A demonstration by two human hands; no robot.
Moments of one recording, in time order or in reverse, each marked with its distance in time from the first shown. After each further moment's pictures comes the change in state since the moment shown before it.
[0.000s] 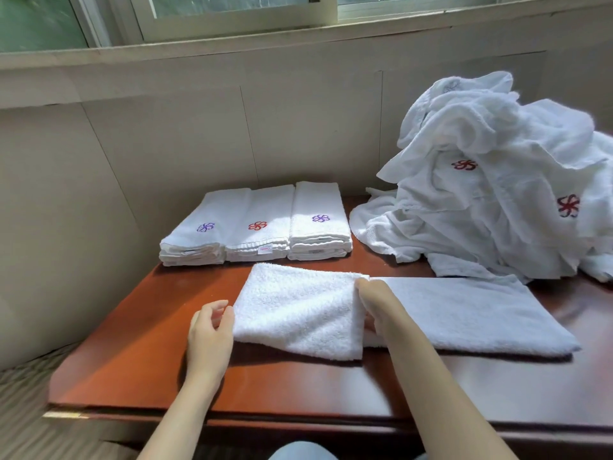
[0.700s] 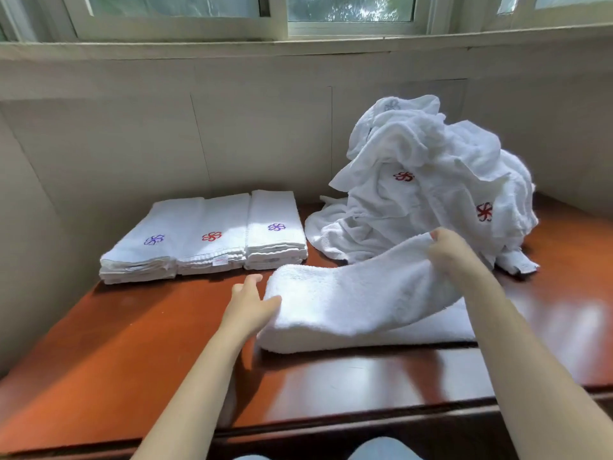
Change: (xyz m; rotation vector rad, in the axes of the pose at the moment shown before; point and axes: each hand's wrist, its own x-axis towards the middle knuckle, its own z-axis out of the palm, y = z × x) left_hand 0.002 0.089 0.079 0.342 -0.572 -0.005; right_hand 0.019 -0.035 -0.196 -0.595 0.489 -0.267
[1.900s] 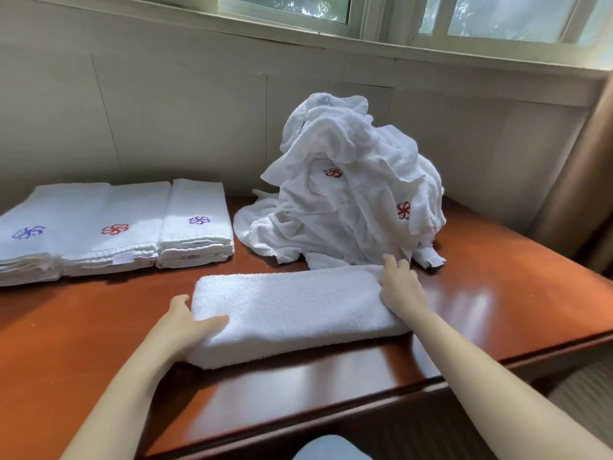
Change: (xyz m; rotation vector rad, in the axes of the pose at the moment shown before) left_hand -0.011 0.011 0.030 -0.138 -0.175 -0.184; right_hand -0.021 0.085 0.006 -0.560 0.091 -0.044
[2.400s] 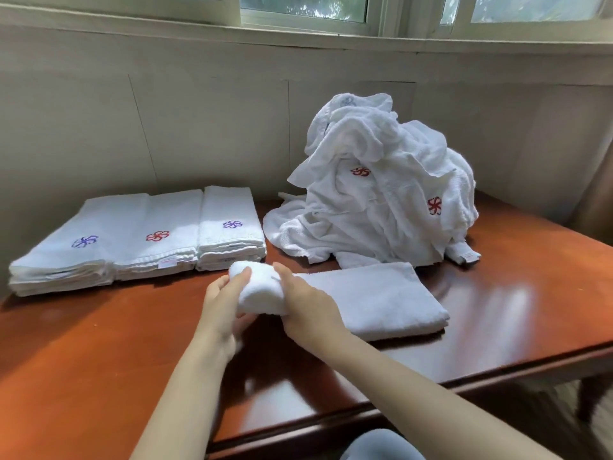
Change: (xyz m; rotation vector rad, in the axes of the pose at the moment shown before) left_hand -0.013 0.021 0.001 -0.942 -0.038 0.109; right_hand -0.105 -0.177 0.001 0.358 0.012 -0.597
